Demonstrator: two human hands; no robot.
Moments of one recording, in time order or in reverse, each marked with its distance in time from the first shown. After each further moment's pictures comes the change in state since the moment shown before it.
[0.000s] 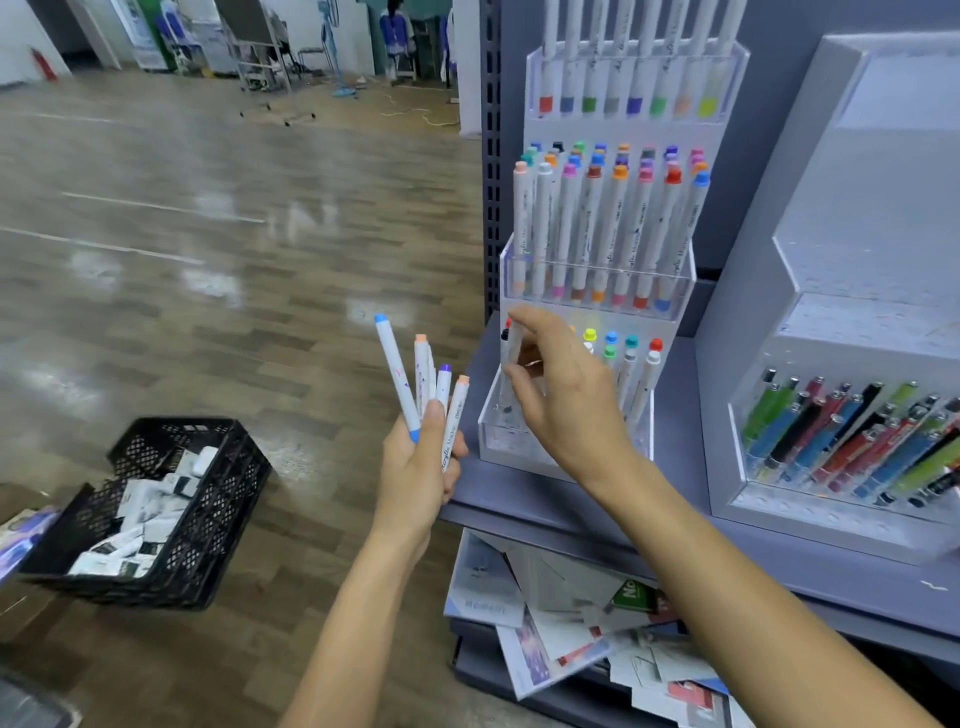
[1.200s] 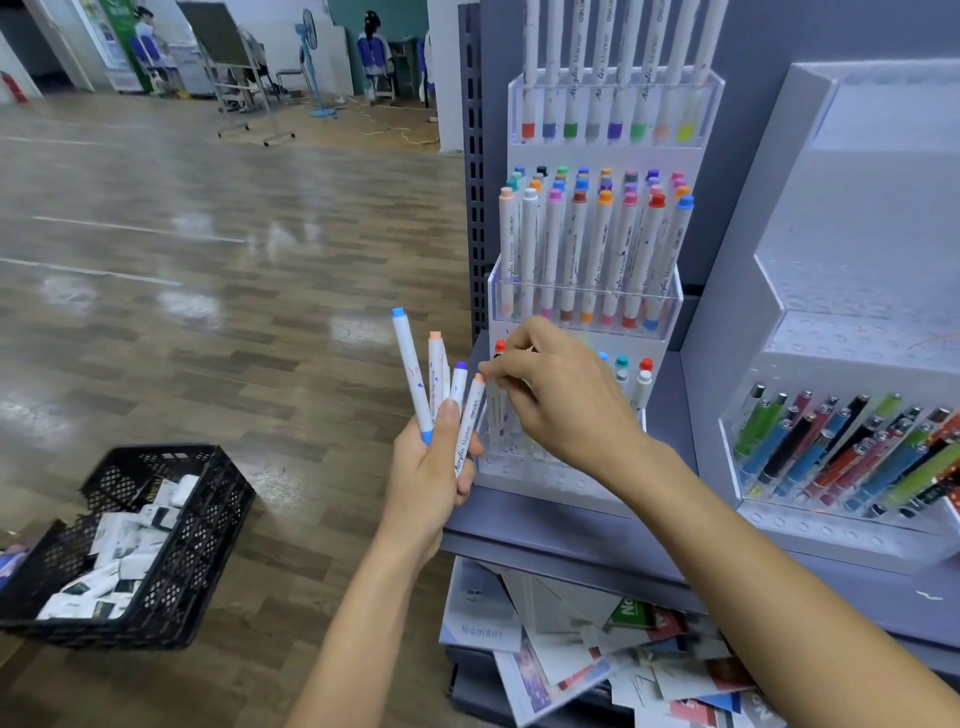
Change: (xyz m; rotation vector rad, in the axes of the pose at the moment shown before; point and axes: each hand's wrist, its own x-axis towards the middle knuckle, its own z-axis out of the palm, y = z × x) left_hand 0.014 0.012 0.016 -0.036 -0.103 0.032; right_hand 0.027 -0.004 -0.019 -0.195 -0.256 -0.029
